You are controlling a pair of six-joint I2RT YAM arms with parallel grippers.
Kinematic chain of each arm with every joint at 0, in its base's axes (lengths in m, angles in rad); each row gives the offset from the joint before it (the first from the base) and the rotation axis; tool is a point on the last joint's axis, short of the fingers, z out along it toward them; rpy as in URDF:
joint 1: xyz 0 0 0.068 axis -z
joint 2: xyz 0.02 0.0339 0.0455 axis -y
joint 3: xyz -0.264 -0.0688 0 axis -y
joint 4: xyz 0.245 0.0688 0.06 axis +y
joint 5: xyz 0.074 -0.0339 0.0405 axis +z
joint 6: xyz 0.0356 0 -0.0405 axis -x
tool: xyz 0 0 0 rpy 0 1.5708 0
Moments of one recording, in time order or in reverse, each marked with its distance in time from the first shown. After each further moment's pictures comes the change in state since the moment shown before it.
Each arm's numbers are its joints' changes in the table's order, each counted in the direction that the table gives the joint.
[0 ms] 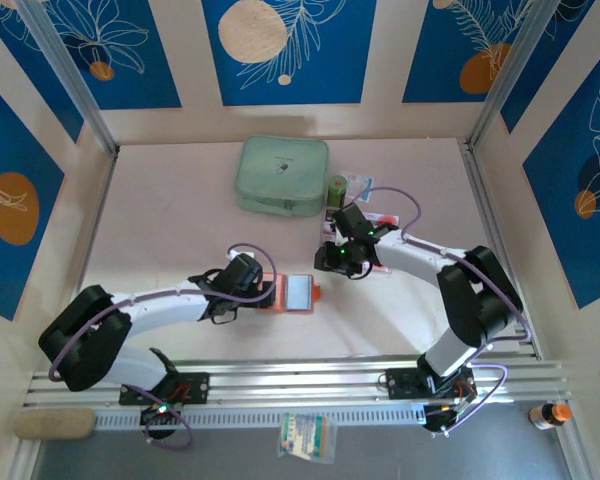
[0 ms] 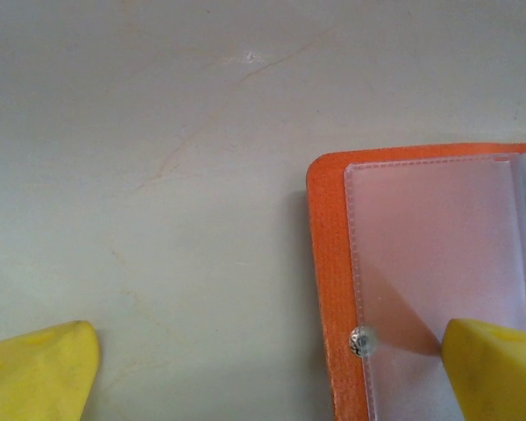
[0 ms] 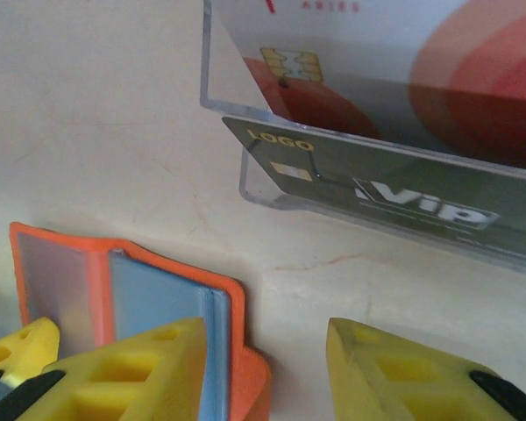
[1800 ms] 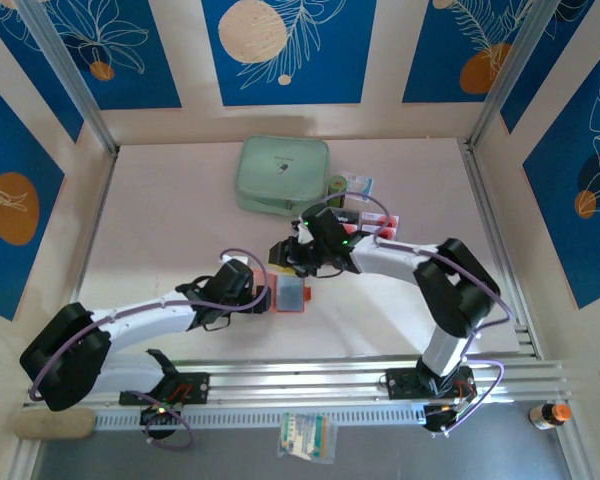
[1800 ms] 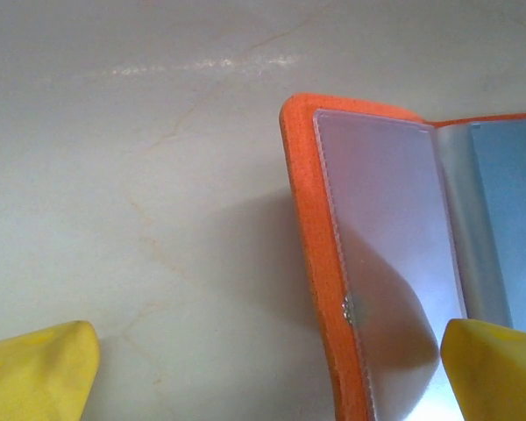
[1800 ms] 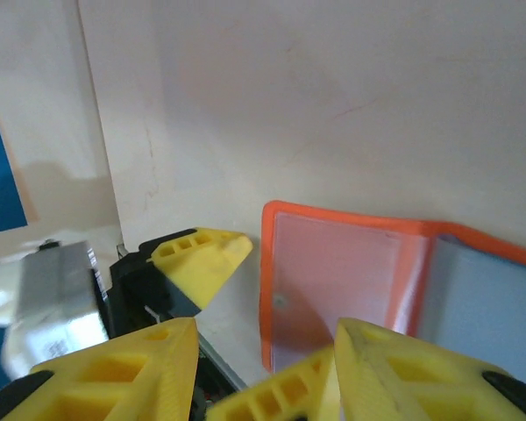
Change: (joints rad) left arm 0.000 0.132 -0.077 0.009 -0.026 0.005; right arm -0.152 -0.066 0.039 -0.360 0.270 -0.343
